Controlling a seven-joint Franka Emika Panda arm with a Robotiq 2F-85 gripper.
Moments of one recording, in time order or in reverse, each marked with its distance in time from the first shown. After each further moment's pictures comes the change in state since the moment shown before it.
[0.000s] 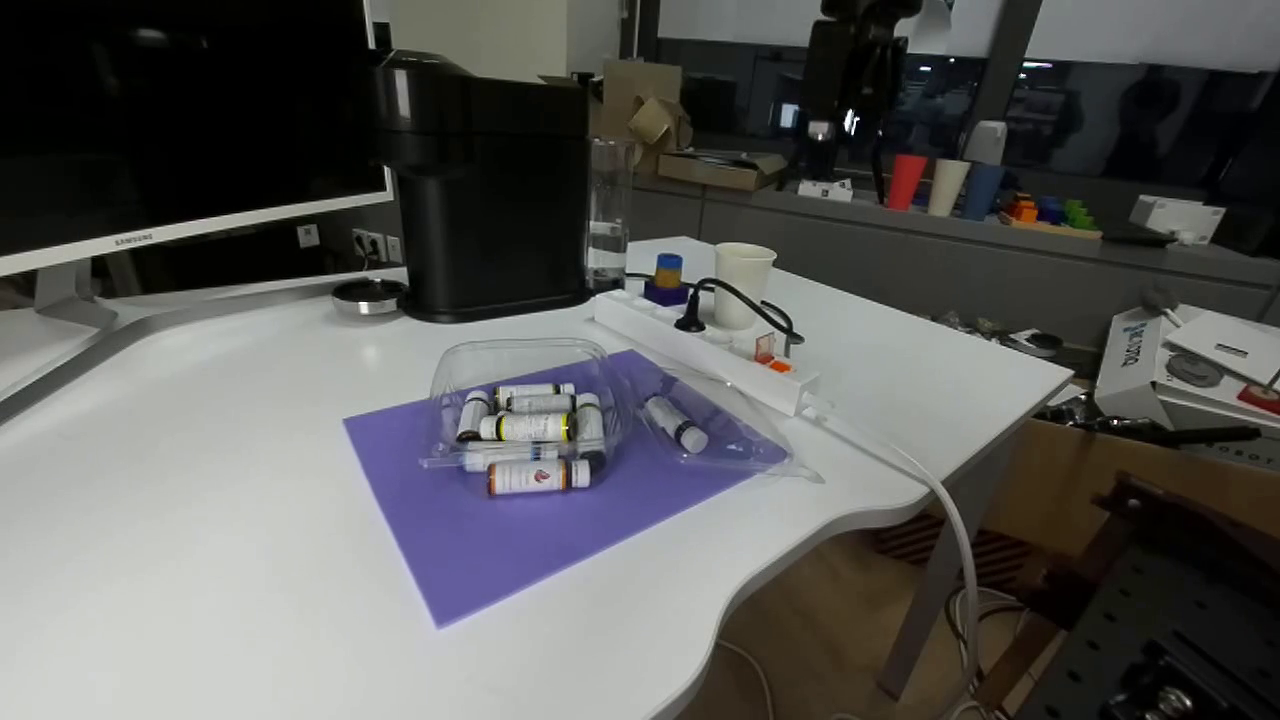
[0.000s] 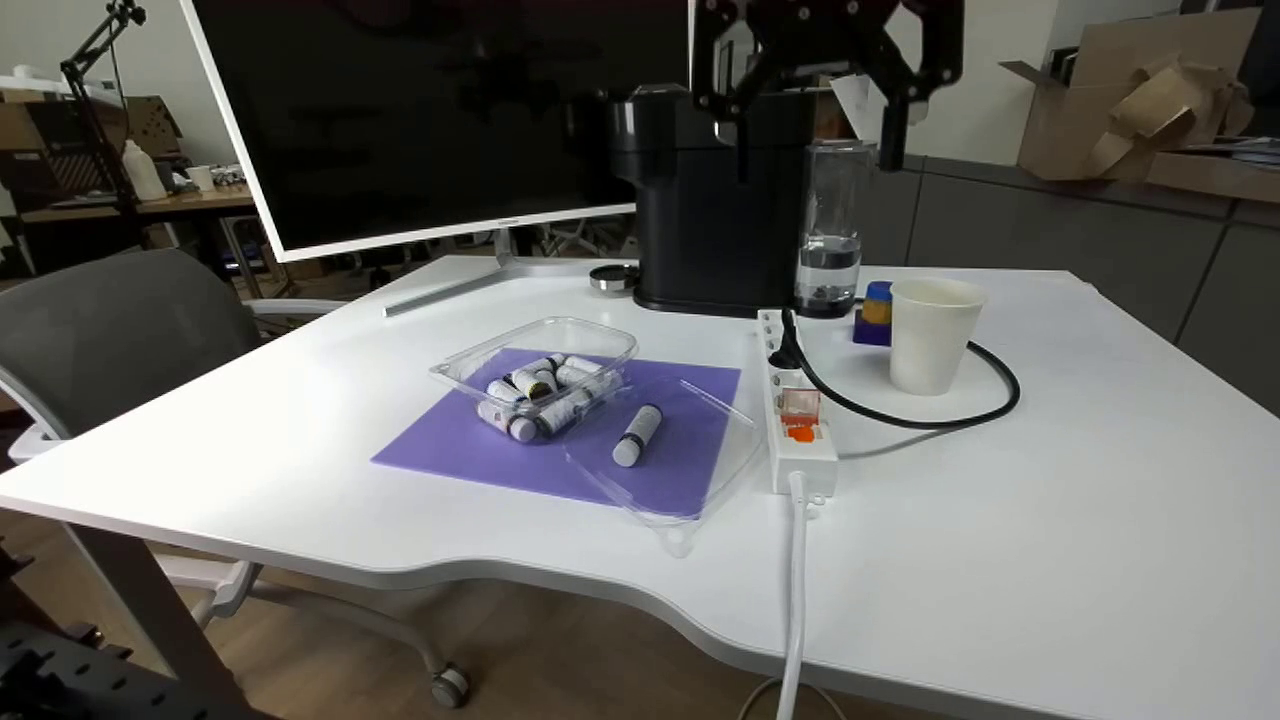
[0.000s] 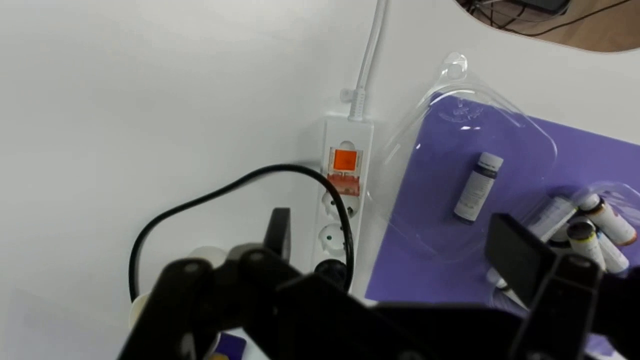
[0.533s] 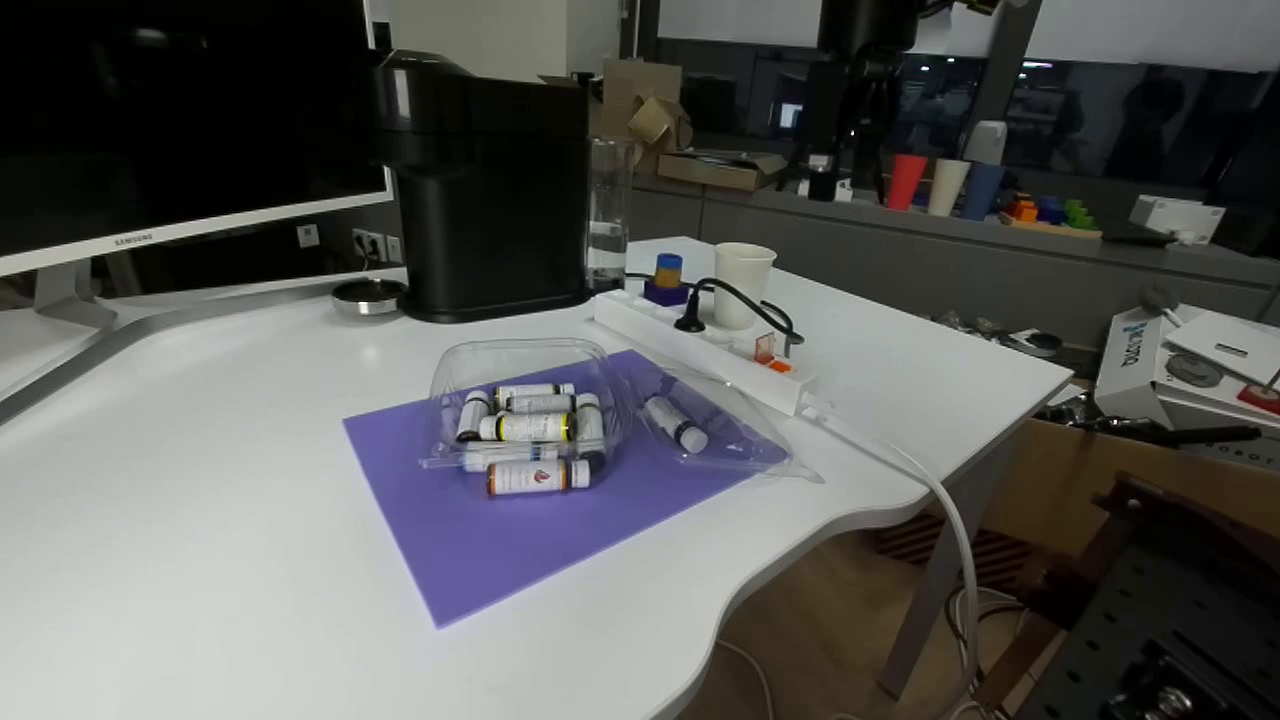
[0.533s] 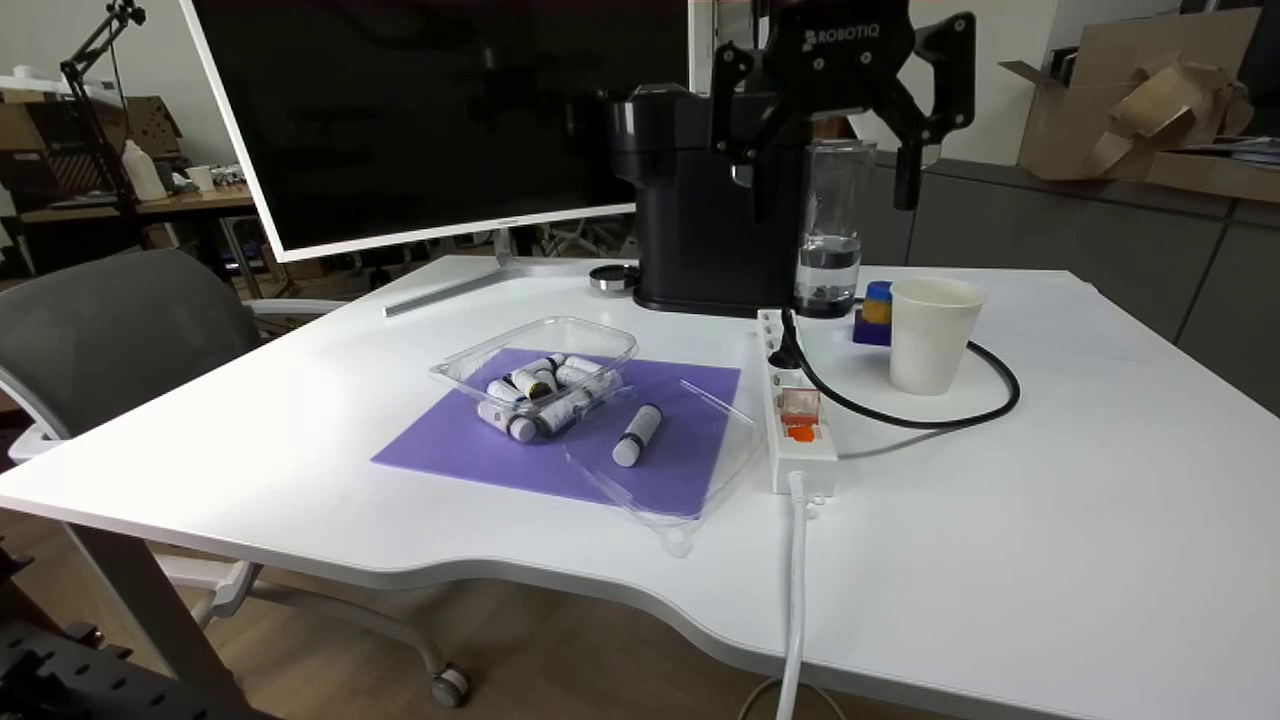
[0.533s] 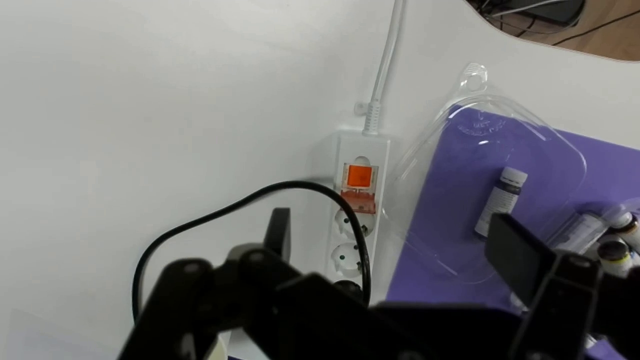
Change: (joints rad) arm -0.031 0.060 0.026 0.016 -0.028 0.026 0.025
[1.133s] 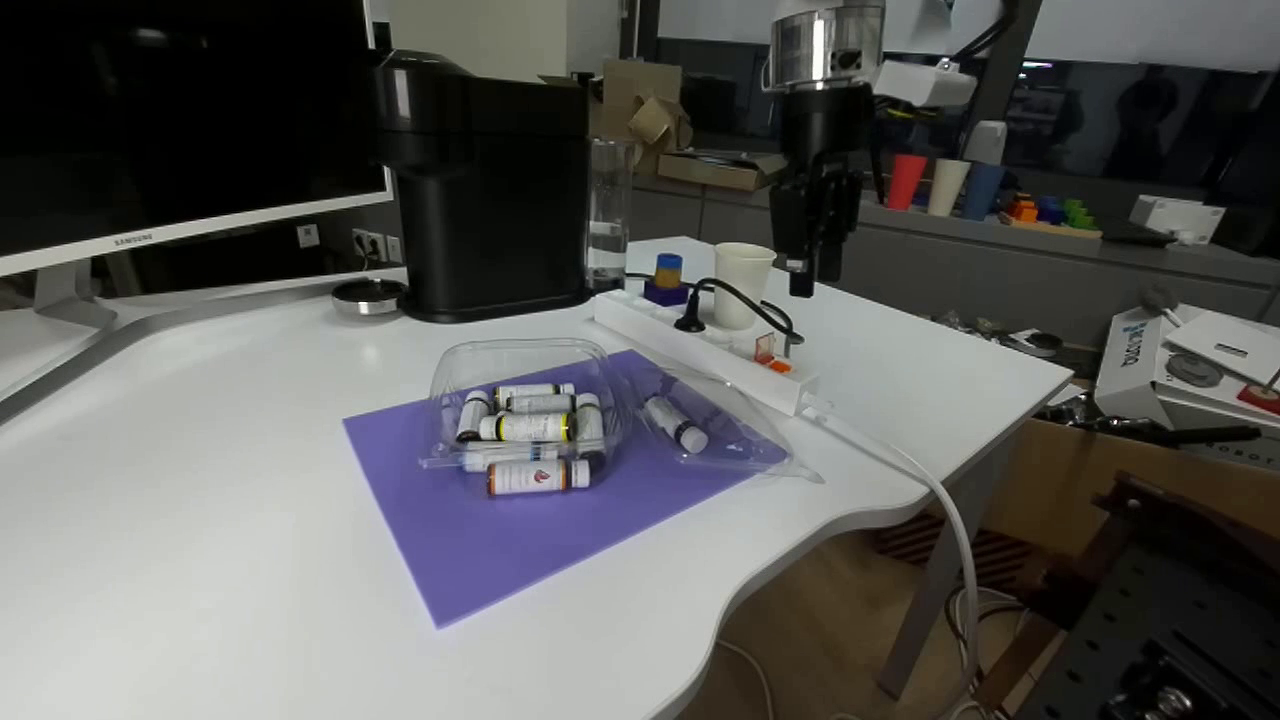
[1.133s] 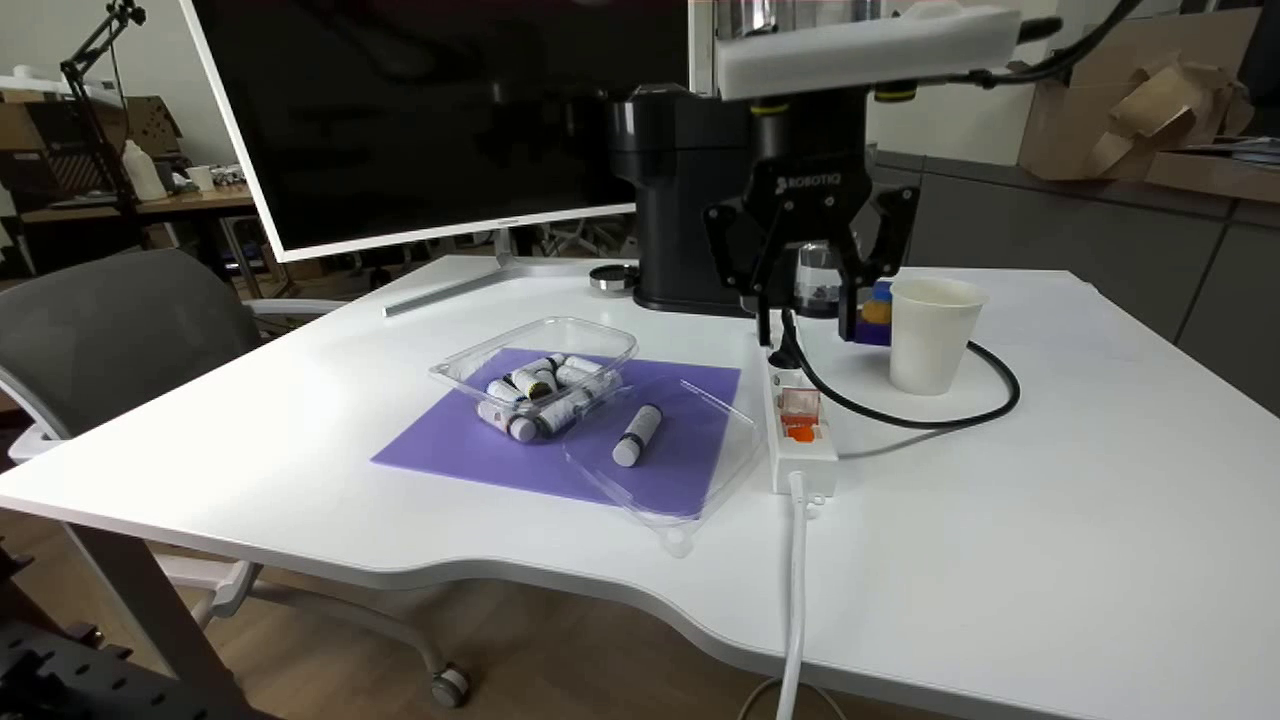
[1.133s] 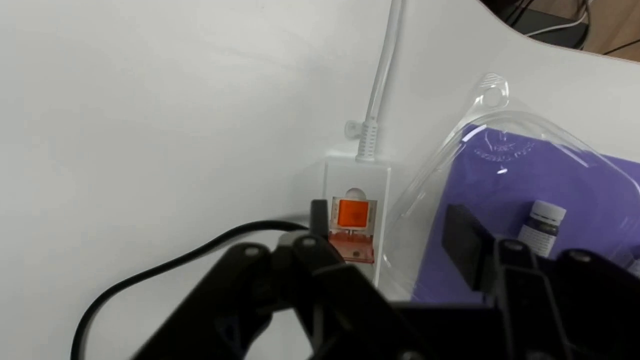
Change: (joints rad) arm -0.014 0.200 0.052 0.036 -0.031 0.080 0.086
